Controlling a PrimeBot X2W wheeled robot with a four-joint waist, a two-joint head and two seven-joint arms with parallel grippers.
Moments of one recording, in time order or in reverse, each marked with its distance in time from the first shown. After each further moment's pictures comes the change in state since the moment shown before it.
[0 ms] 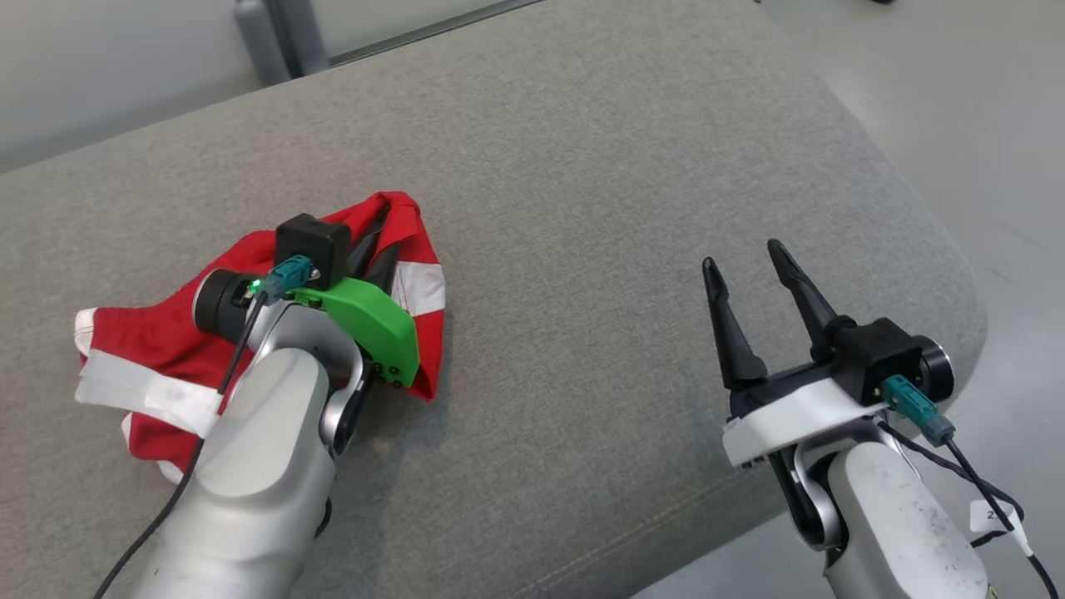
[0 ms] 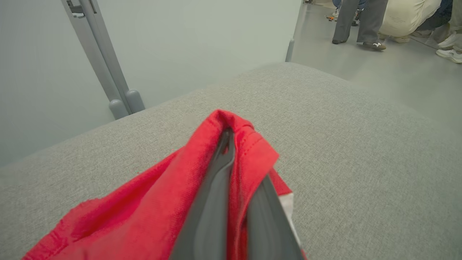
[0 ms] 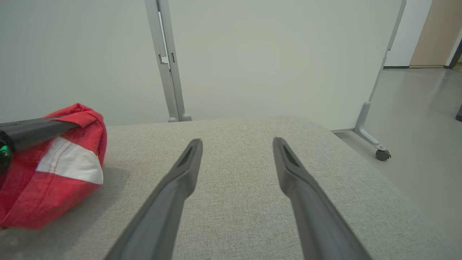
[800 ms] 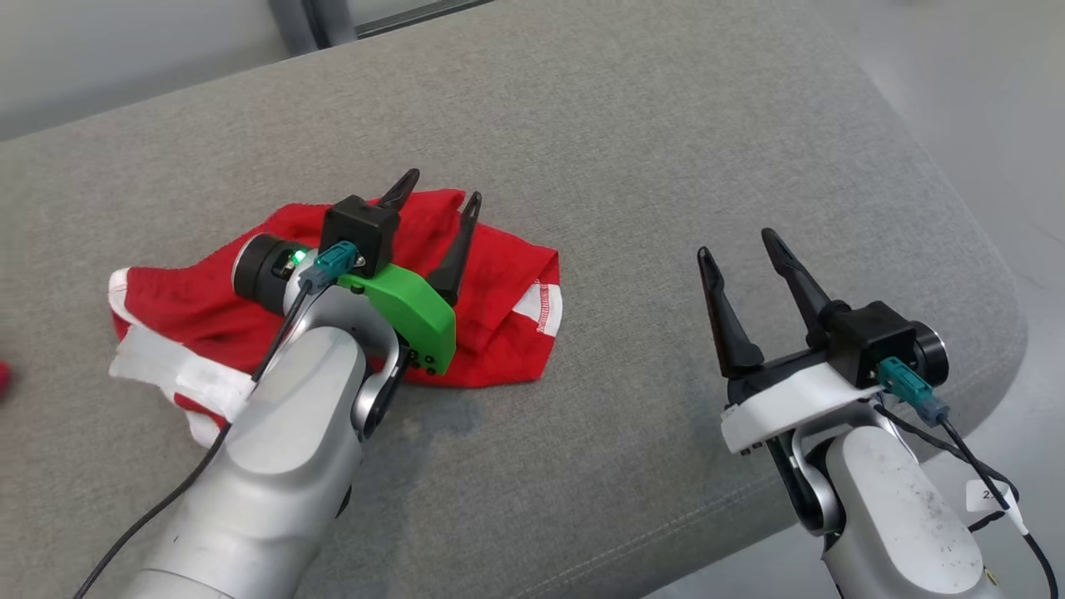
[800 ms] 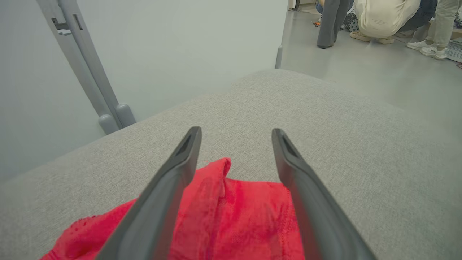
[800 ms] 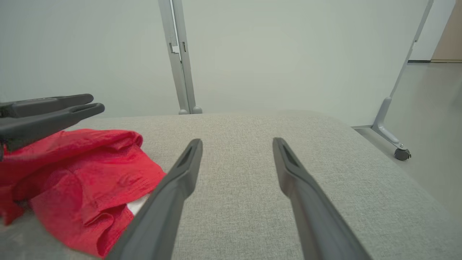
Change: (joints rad) left arm -0.077 0.002 -0.167 0.016 -0.073 0.015 -0.058; right arm -0.051 0.005 -0.004 0.046 0.004 0.019 0.000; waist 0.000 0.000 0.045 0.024
